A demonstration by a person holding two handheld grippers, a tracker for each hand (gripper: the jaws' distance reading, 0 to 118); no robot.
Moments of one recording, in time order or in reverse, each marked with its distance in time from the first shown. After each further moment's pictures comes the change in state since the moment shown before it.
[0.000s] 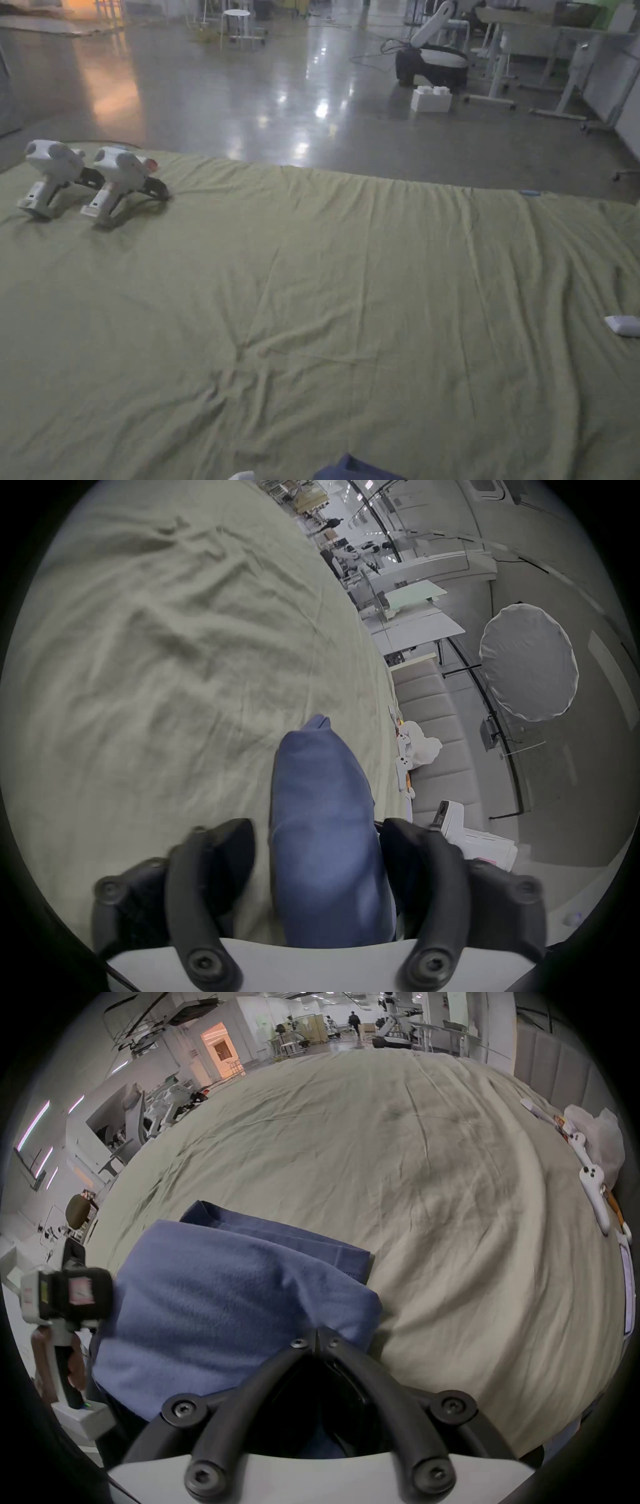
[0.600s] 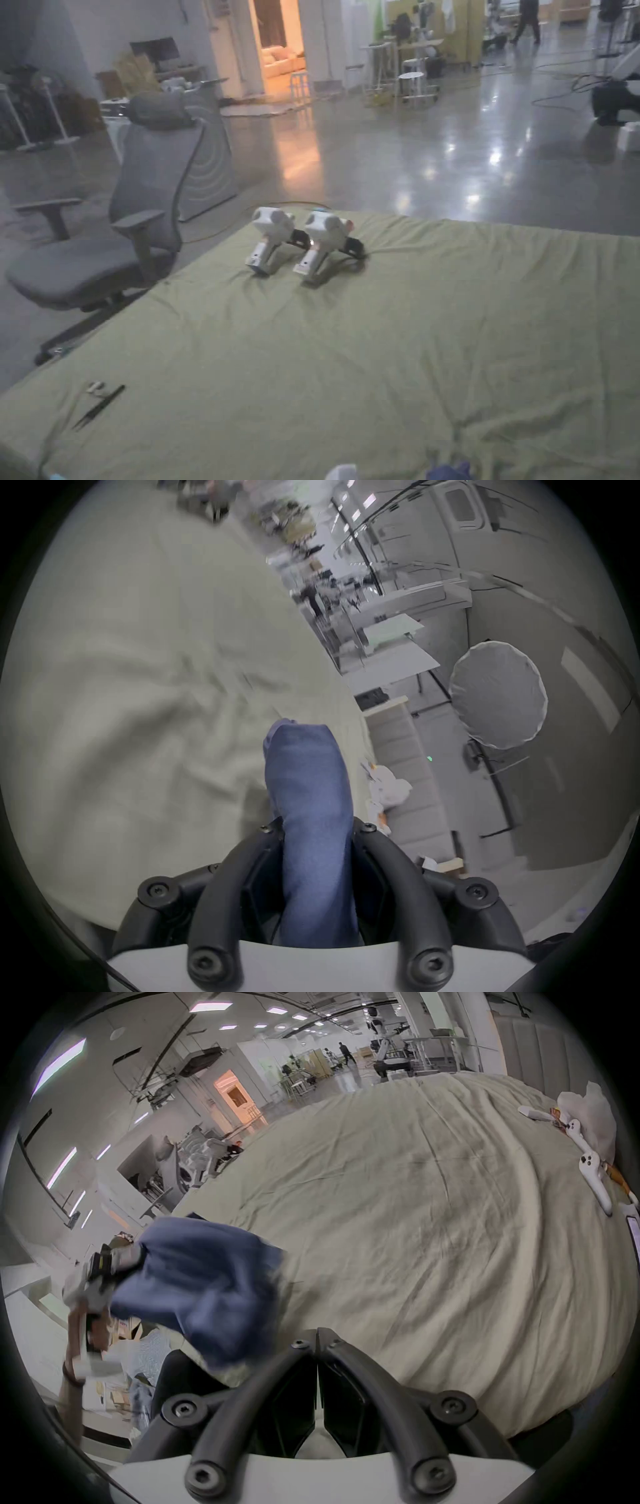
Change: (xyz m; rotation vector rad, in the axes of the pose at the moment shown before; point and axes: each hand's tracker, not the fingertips) left arm 0.010 0.094 0.185 0.225 -0.004 -0.073; right arm -0.030 -0.020 0.072 0.183 0.189 -0.065
